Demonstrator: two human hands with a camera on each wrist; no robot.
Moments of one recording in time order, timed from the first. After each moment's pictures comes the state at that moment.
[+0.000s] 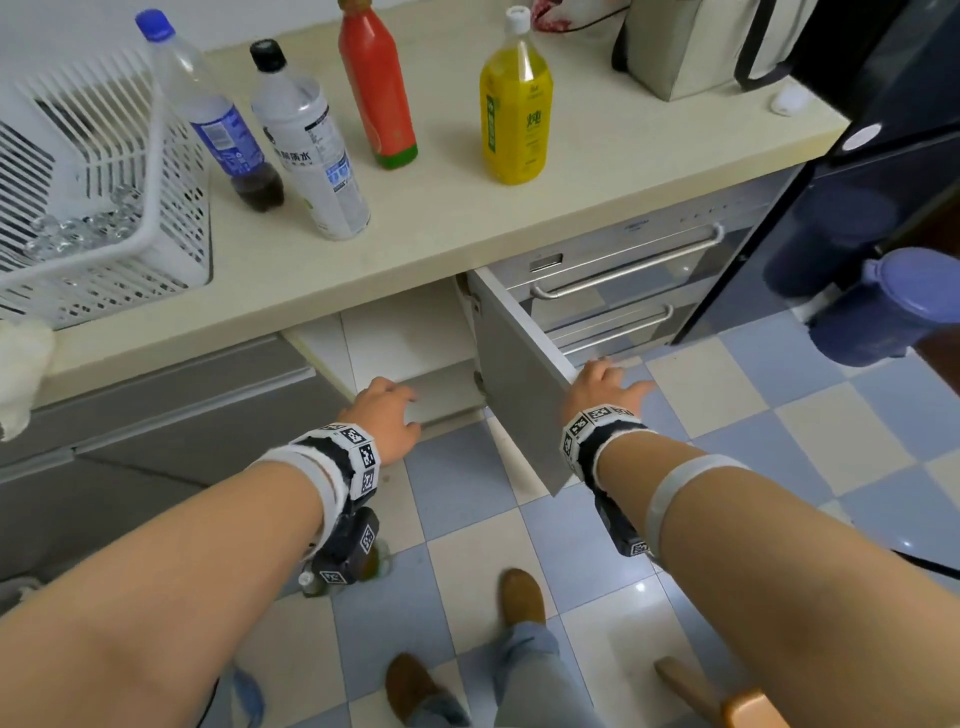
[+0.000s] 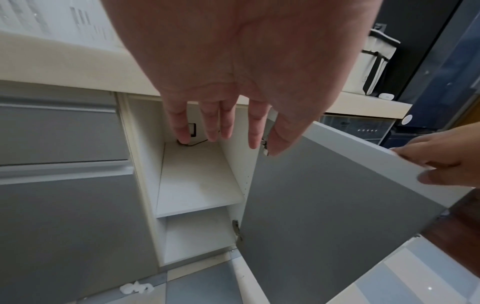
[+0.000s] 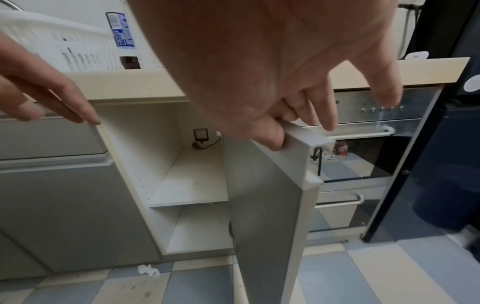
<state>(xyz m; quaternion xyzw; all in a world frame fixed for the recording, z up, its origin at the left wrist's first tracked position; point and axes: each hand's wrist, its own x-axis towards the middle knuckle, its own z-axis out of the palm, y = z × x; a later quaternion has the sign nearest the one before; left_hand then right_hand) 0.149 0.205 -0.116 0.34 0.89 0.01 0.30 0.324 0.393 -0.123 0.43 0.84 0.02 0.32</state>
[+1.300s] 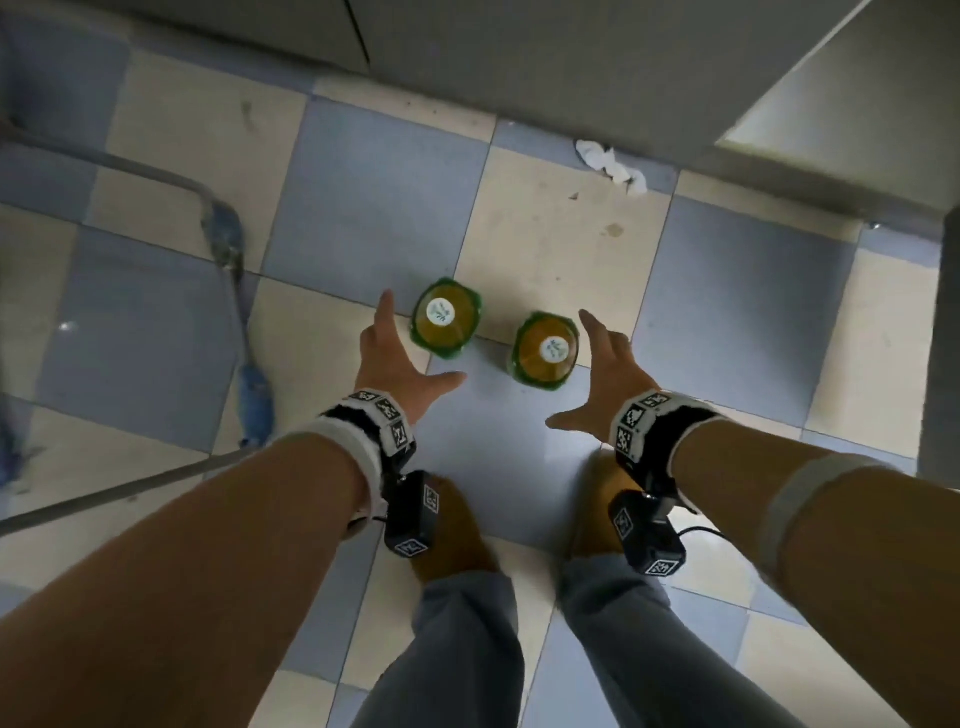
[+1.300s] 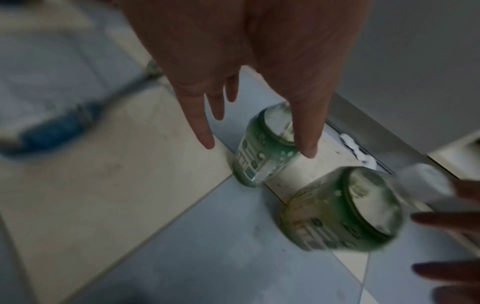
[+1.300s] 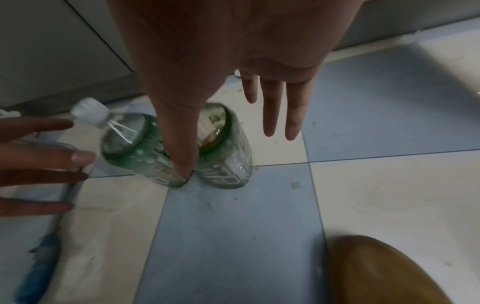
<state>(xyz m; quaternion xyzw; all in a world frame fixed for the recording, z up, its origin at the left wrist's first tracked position) 0.097 -0.214 -0.739 -0.17 0.86 0.34 0.33 0.147 0.026 -0.738 0.17 0.86 -0.25 0.40</state>
